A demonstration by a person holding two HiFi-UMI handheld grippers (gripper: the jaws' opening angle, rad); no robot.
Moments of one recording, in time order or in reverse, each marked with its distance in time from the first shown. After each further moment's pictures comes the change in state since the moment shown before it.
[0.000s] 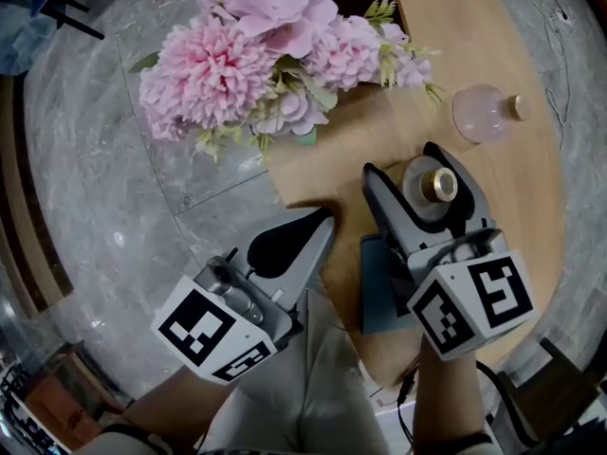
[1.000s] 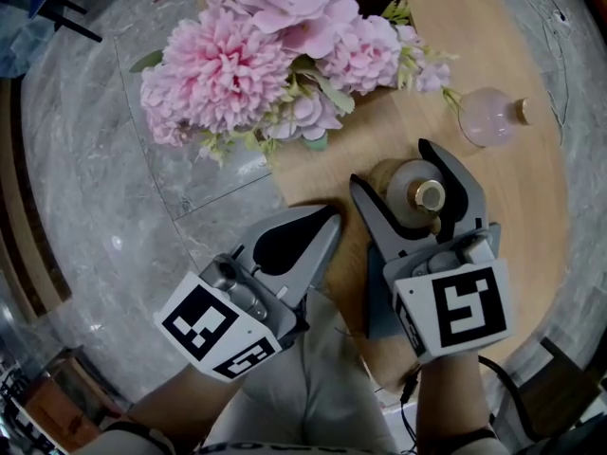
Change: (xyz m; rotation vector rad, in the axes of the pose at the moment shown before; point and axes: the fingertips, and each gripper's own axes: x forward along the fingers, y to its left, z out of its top) left arm 0.004 0.010 0.000 -0.050 -0.034 -0.026; right arm 0.015 0.018 -0.009 -0.310 0.060 -0.021
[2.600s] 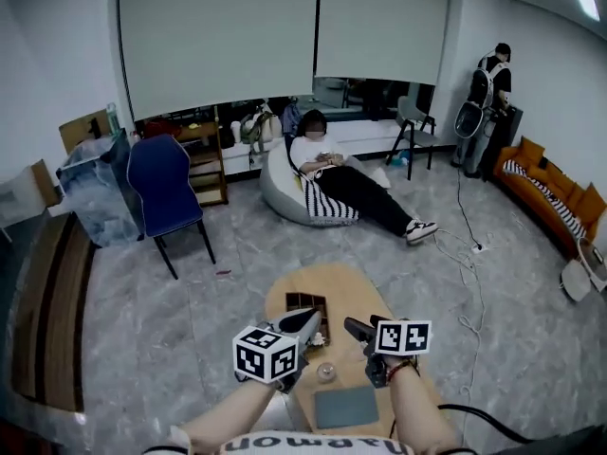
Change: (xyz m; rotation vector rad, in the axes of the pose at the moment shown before) left arm -0.064 -0.260 0.347 0.284 -0.118 0.073; right arm -0.227 -0.065 0.276 0.464 -0.021 0.110
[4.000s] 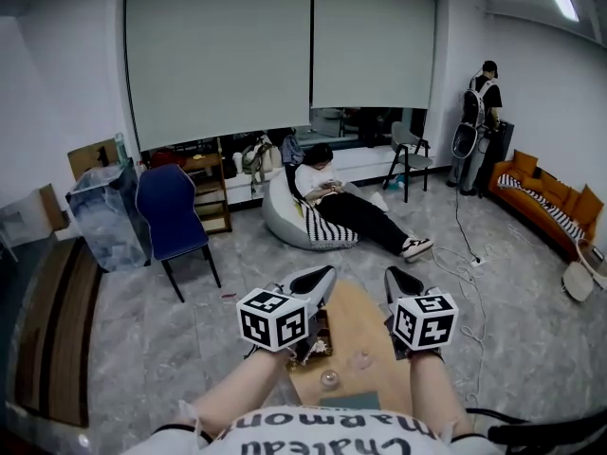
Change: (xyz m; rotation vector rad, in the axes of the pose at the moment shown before) left arm -0.015 -0.077 0.120 0.164 -0.230 -0.110; right arm -0.146 0.069 0.138 -0.477 -0.503 -0.194
